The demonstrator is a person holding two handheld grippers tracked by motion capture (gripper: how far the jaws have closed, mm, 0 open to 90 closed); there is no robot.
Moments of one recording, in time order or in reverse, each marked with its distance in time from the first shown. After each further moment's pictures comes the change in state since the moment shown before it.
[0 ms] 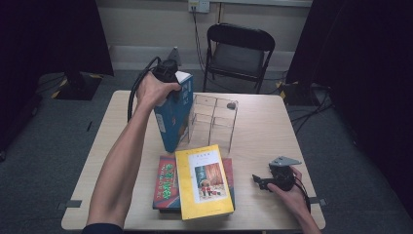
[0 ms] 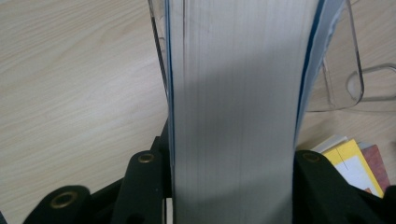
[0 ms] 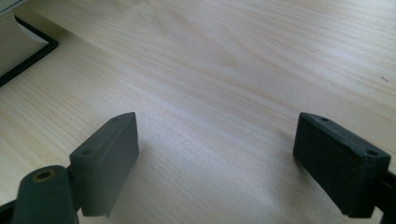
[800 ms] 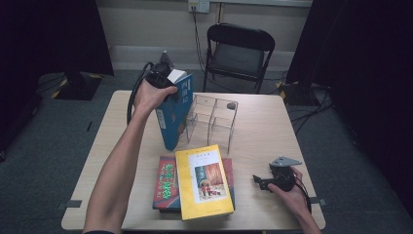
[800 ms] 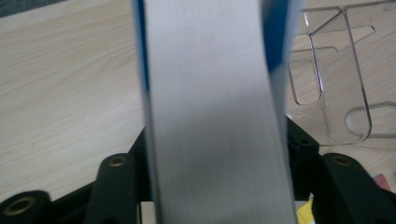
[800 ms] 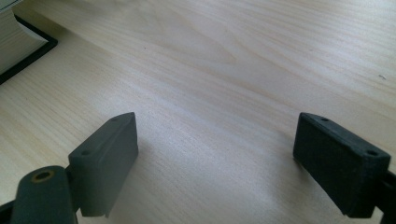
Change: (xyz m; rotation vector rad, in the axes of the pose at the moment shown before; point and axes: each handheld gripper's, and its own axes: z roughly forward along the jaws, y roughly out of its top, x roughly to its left) left arm 0.024 -0.026 0.010 -0.197 -0.064 0.005; right arm 0.000 -0.001 -0.001 0.002 -0.004 0.004
